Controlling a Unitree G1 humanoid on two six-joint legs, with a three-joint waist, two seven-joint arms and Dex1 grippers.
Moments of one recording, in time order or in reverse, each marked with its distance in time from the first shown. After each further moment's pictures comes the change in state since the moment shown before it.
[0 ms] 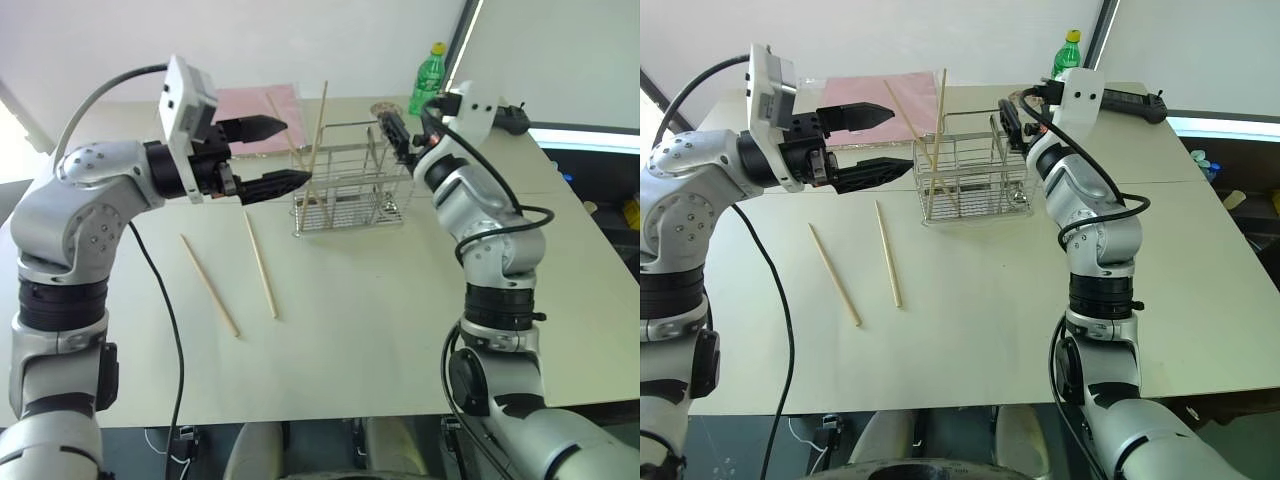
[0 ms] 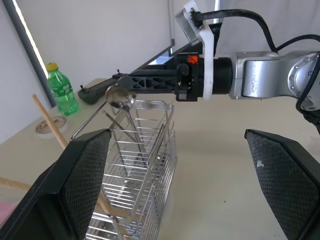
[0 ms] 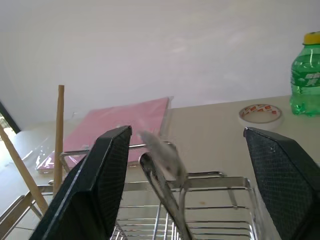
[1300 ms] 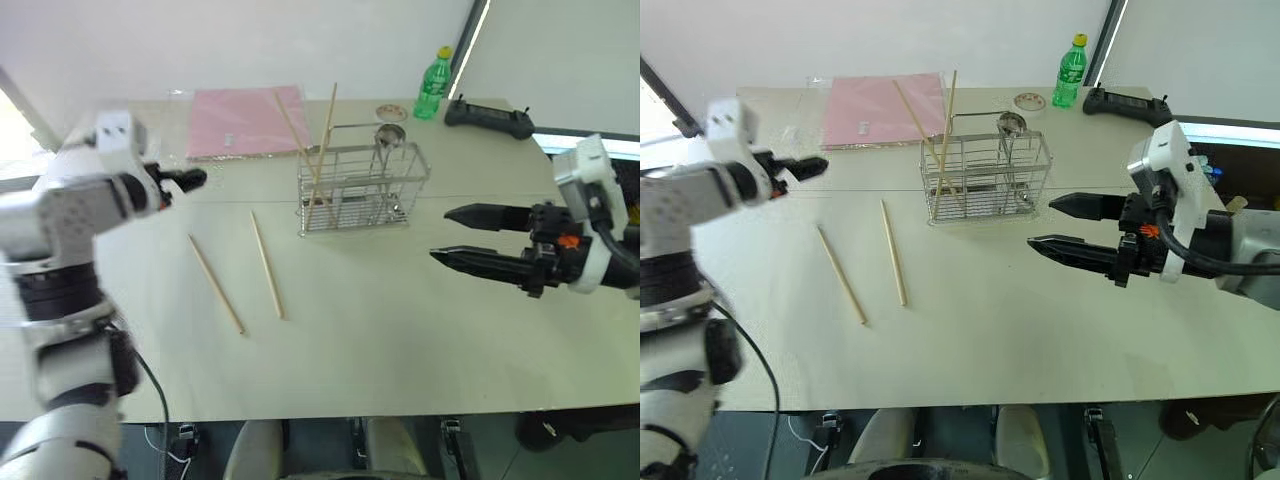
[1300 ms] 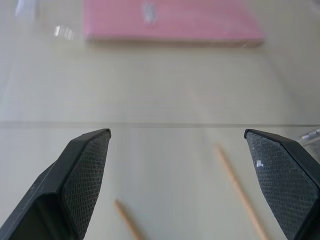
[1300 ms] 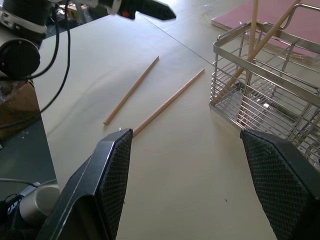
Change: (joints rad) left arm -0.045 -0.285 0.351 0.208 0.287 0.769 0.926; right arm 0.415 -0.816 -0.319 -0.538 0.813 0.518 0.635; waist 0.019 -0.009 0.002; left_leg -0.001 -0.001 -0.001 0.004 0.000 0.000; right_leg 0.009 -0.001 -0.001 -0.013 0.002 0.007
